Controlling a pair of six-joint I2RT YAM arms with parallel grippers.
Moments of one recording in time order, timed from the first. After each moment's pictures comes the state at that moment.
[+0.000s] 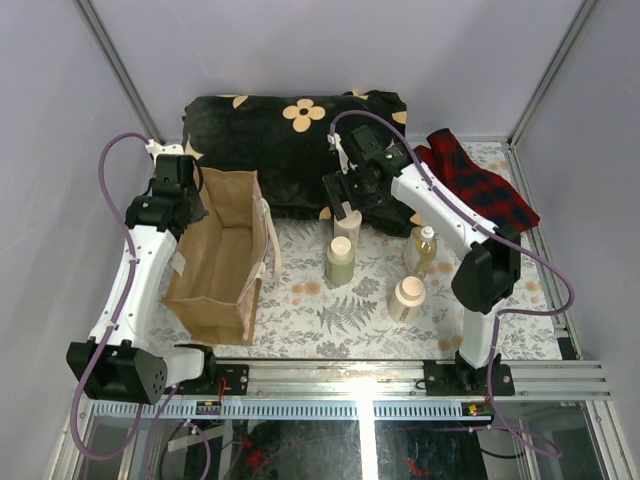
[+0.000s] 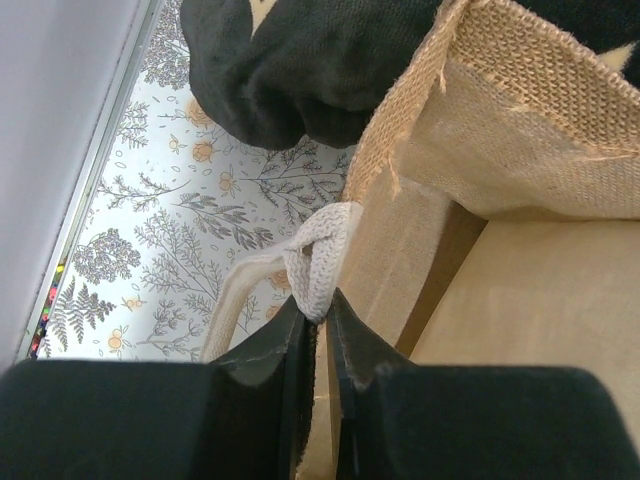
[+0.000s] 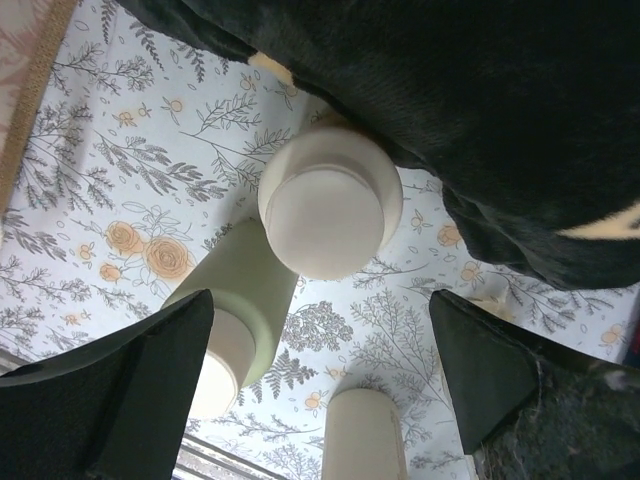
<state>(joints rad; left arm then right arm) -0.06 1.24 1.29 -0.85 -0.31 -0.29 0.62 1.91 1.91 -1.04 0.00 0.14</state>
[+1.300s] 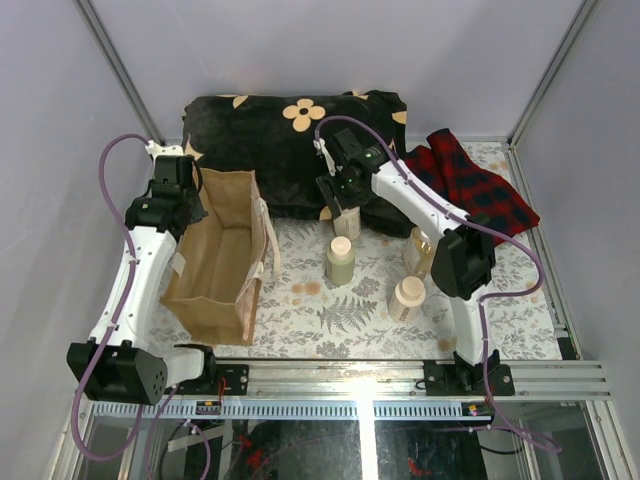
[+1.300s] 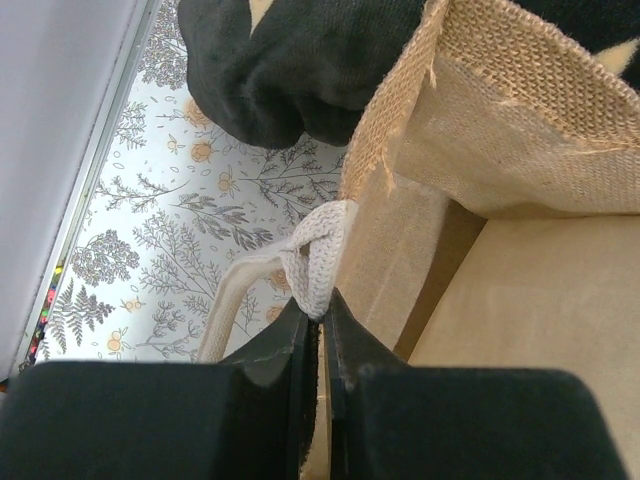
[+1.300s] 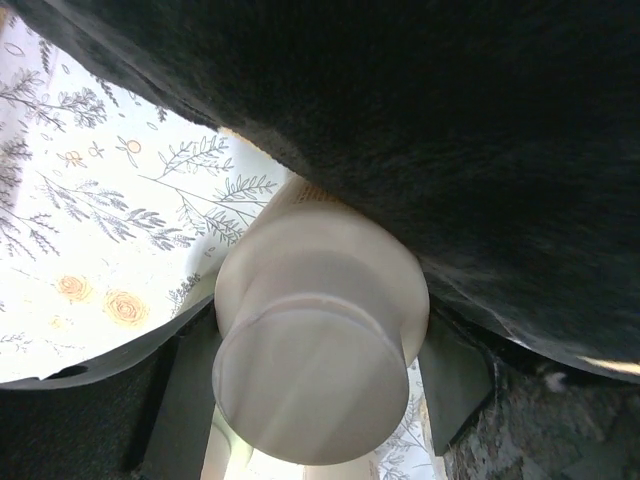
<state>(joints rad) -0.05 1.23 1.28 -0.84 -0.30 -0.28 0.63 2.09 1.97 -0.99 0.05 0.09</state>
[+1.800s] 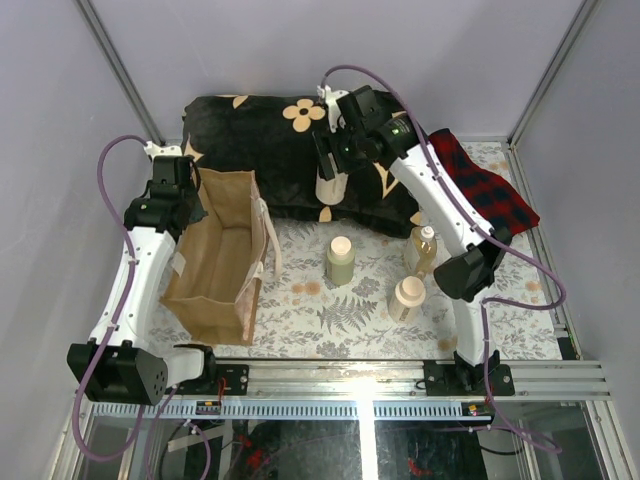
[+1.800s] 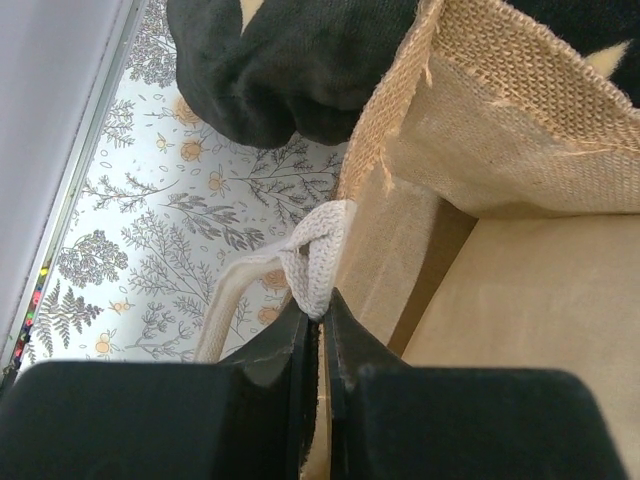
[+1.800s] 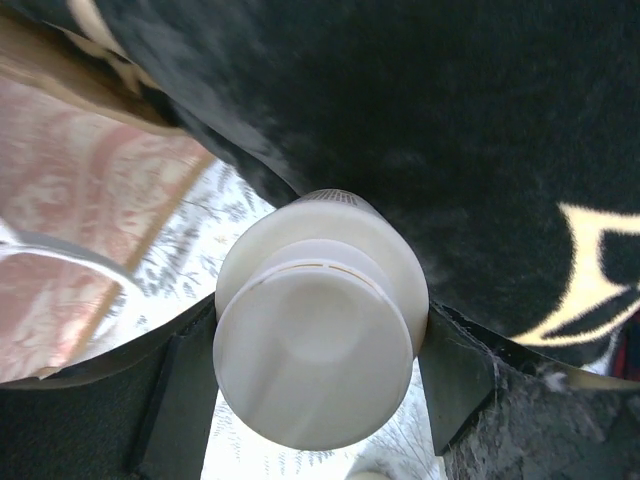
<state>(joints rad) -0.04 1.22 1.27 -0.83 -0.27 -0.29 0.63 2.07 2.39 -1.12 -0.01 0.11</state>
